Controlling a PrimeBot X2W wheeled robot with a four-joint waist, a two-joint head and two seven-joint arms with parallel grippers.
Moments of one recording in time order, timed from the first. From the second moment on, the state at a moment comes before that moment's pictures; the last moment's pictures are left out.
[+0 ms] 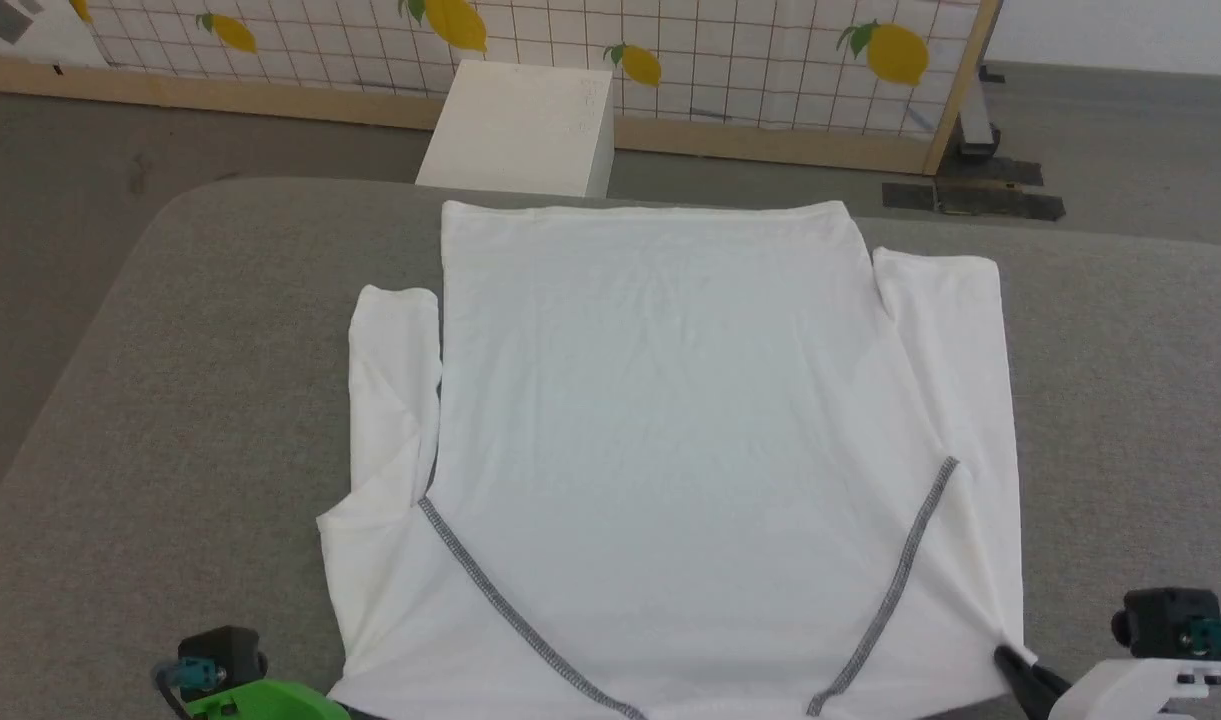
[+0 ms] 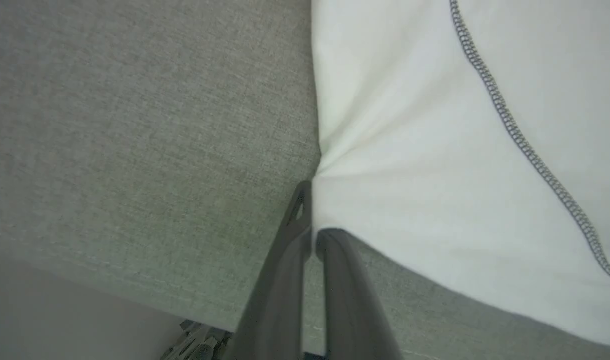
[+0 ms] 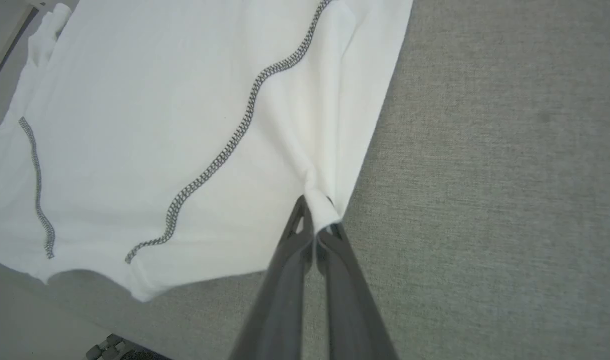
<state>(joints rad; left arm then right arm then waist) 0.13 0.24 -0.12 0.12 -0.58 0.15 0.36 0.21 -0.10 -0.13 -0.11 0.40 0.13 0.57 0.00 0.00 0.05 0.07</state>
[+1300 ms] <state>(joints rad) 0.32 0.41 0.06 -0.20 -0.65 0.34 0.67 0.09 -0.15 -0.26 -0.33 0.36 0.13 0.88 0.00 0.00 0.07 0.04</state>
